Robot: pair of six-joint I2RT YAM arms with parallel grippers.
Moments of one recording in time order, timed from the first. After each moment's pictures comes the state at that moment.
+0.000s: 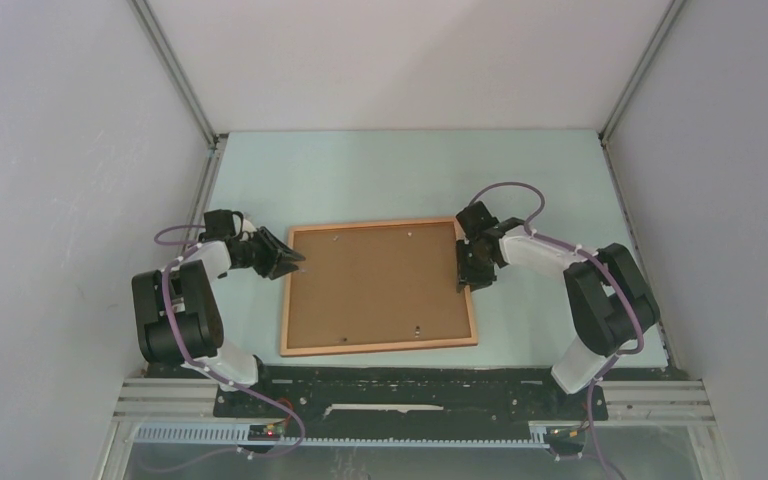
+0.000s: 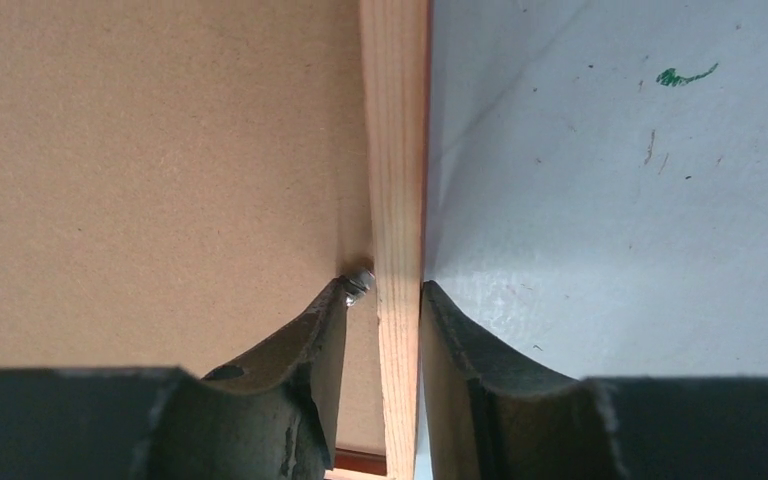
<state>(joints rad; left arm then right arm) 0.25 1.55 0.77 -0.32 0.67 -0.60 0.50 1.66 0.98 -0.59 -0.05 0.47</state>
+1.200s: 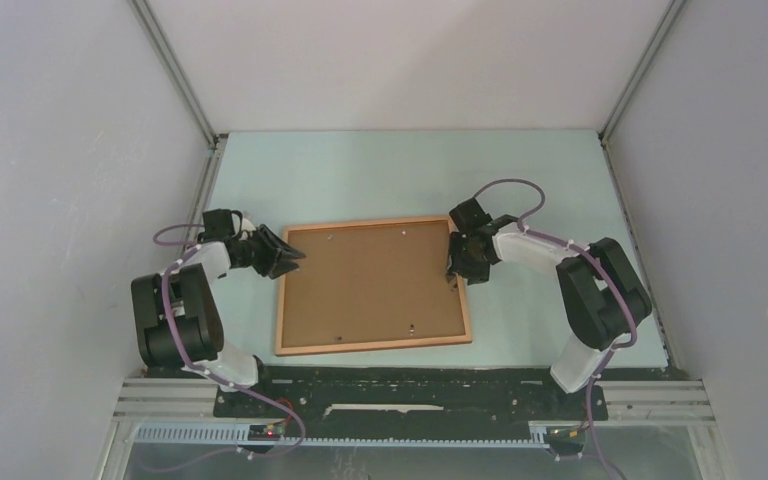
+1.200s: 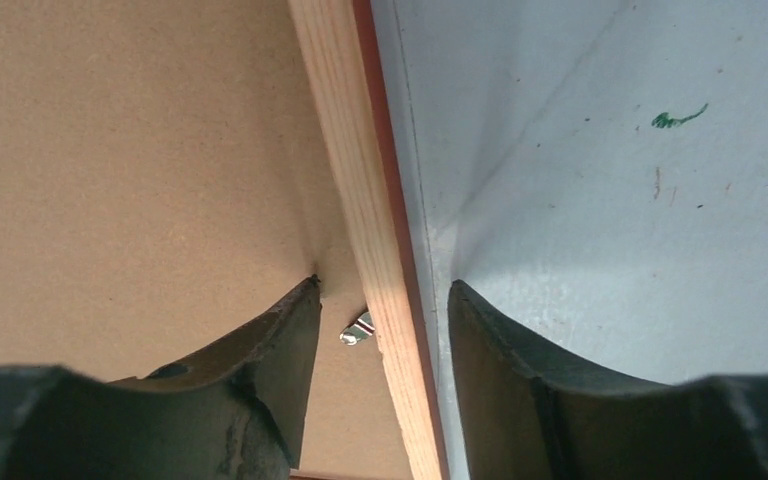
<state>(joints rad) 0.25 1.54 0.76 -0.32 0.68 -0.61 0.51 1.71 1.02 -0.54 0.01 0.63</state>
